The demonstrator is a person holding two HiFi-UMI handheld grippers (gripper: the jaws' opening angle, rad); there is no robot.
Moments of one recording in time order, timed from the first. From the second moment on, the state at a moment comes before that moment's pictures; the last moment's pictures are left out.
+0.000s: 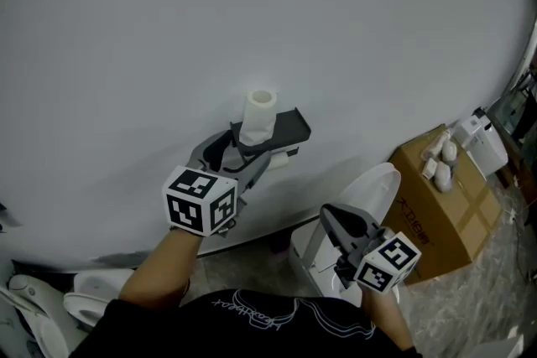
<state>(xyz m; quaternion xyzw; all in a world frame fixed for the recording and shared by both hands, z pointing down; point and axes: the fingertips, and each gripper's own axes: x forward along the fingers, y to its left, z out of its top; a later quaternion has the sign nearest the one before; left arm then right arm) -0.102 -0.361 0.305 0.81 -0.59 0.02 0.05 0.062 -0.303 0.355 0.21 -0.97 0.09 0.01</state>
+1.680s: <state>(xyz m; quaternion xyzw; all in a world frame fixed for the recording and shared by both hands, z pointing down) -0.115 -0.446 0.309 0.76 -0.64 0.09 0.04 0.067 -0.366 0.389 0.15 -0.98 0.09 0.03</state>
